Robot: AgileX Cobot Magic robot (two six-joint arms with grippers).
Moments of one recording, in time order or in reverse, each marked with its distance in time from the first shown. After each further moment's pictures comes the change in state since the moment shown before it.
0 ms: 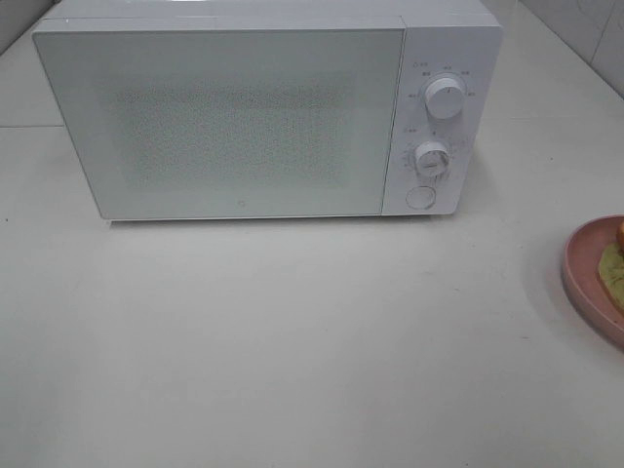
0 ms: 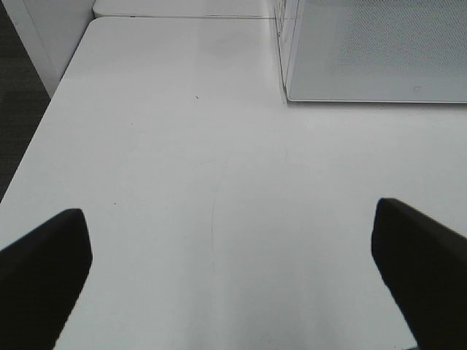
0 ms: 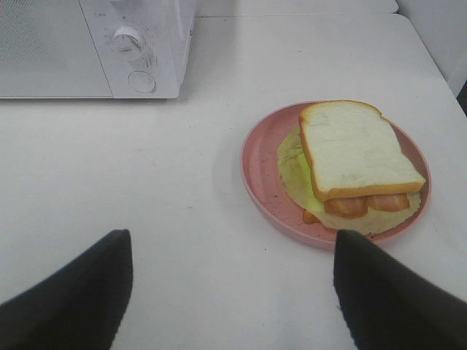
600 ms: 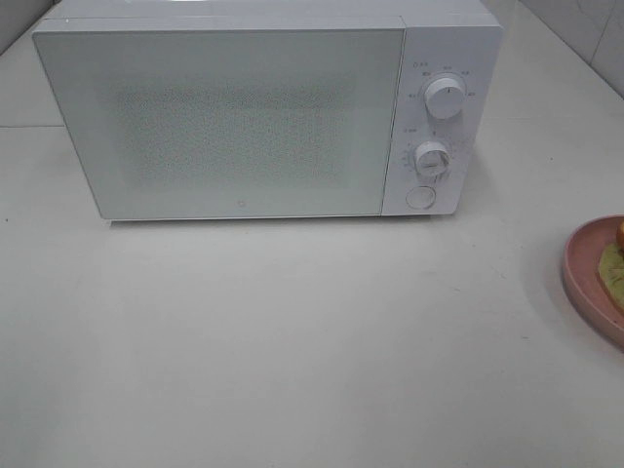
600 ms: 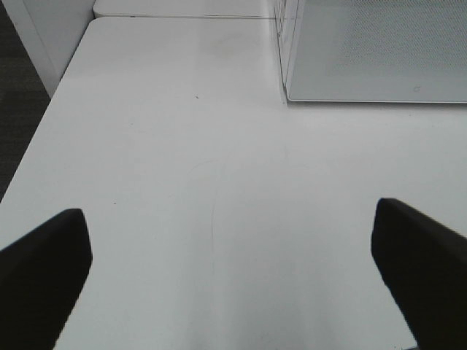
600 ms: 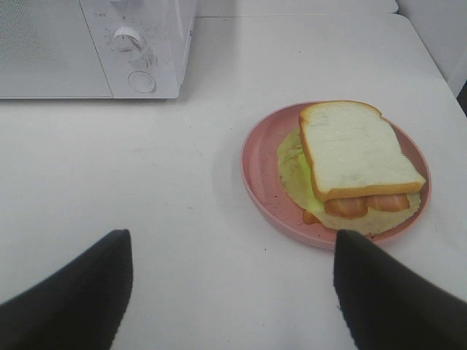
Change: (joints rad) left arm 0.000 0.000 0.000 0.000 0.000 0.000; right arm 0.000 0.000 0.000 0.000 0.000 0.000
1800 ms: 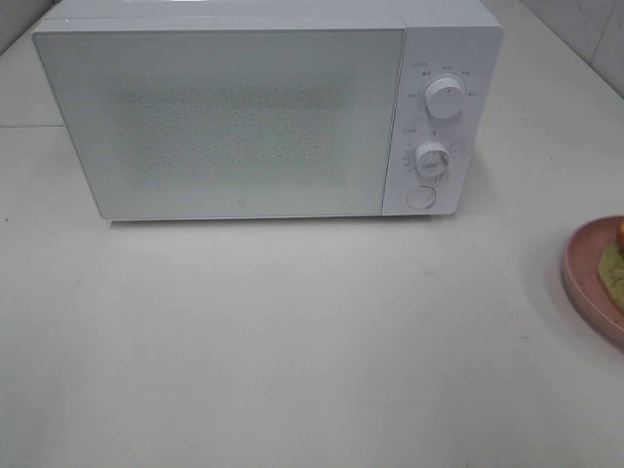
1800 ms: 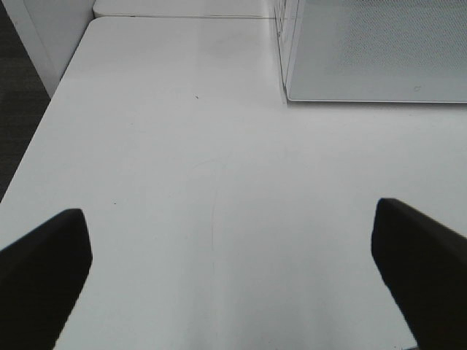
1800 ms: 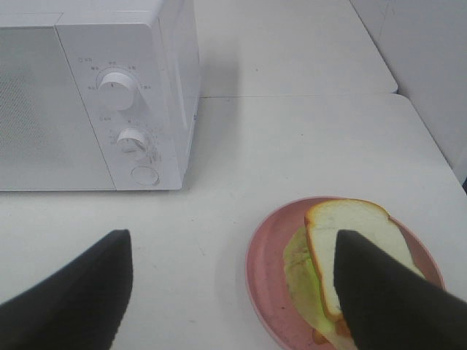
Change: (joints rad) left arm 0.000 0.000 0.000 0.000 0.000 0.000; right arm 0.000 0.304 -0.038 0.007 -0.380 0.000
